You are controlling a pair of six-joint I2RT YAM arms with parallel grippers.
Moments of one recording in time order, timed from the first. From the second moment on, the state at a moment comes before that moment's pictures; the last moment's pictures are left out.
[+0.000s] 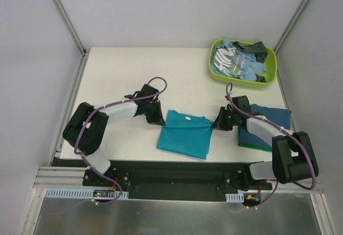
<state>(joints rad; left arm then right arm) -0.52 1.73 0.97 -0.32 0.33 -0.71 0.21 1.40 0.61 -0.24 -0.39 0.48</state>
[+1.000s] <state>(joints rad) -0.59 1.85 1.31 -0.36 0.20 -0.69 0.22 1.23 0.61 -0.37 -0.22 0.47</state>
